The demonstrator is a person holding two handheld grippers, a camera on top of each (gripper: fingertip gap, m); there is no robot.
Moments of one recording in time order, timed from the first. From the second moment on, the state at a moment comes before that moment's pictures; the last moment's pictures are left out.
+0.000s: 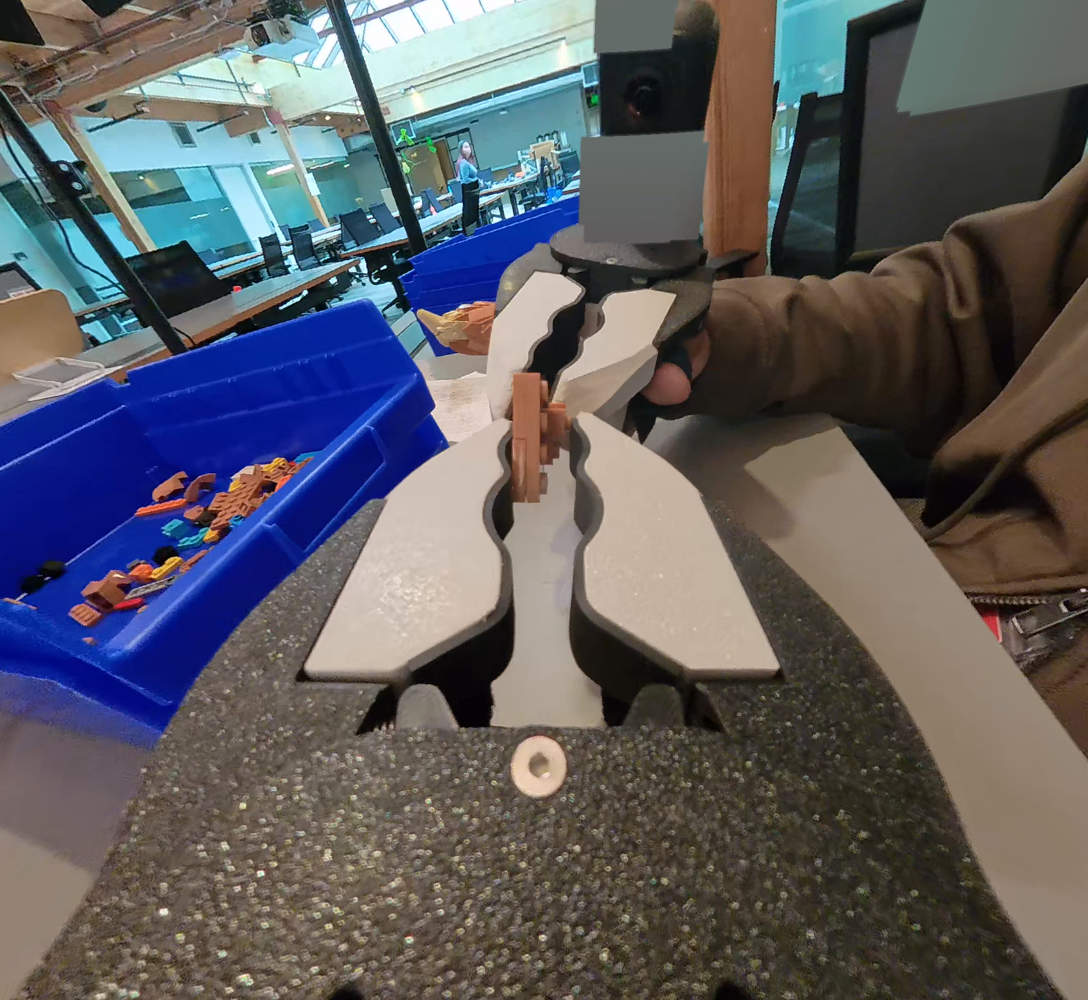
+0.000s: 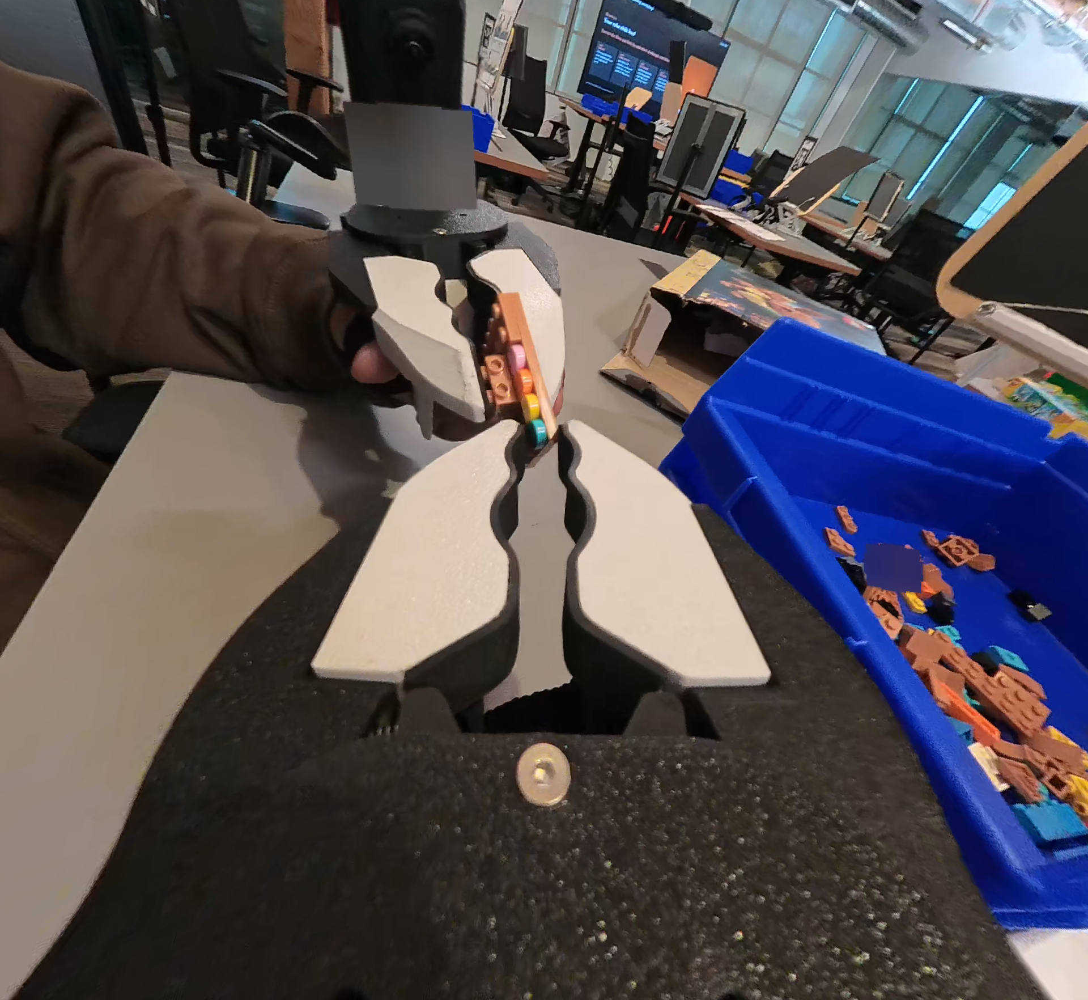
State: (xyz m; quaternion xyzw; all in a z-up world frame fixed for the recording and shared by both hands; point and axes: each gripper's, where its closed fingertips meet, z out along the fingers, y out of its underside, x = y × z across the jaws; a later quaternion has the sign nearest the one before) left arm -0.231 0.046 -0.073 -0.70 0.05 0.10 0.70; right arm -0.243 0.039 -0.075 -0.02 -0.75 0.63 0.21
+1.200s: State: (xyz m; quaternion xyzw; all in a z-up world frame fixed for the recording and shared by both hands) left arm -0.235 0.042 -0.038 -0.55 -0.09 -0.17 0.81; right arm -0.238 0.035 -0.060 -0.08 -0.69 0.71 0.08
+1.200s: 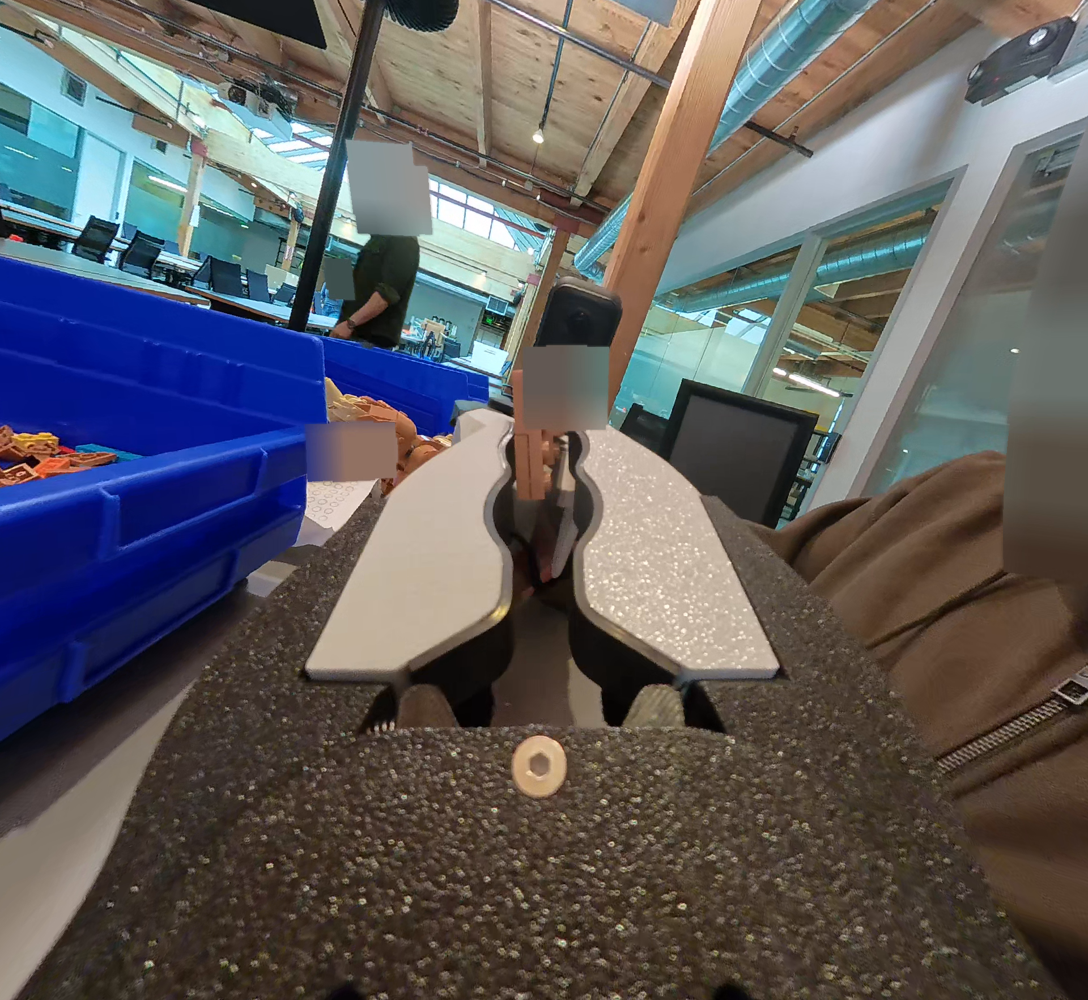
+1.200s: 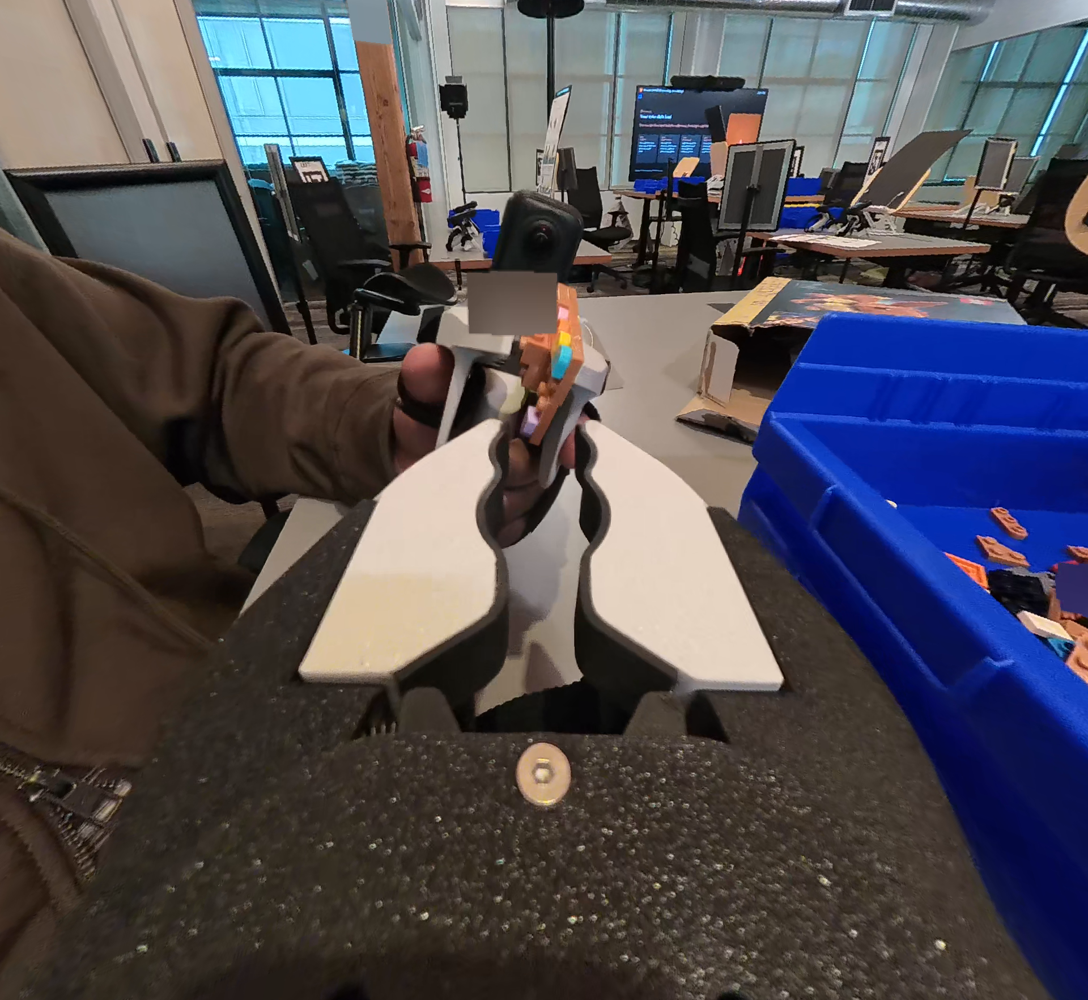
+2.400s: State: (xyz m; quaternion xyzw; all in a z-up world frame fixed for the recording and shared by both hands) left arm -0.218 0.048 -0.052 -0.69 0.06 0.05 0.72; right arm -0.226 0.036 -0.062 -0.03 -0.73 0.67 0.13
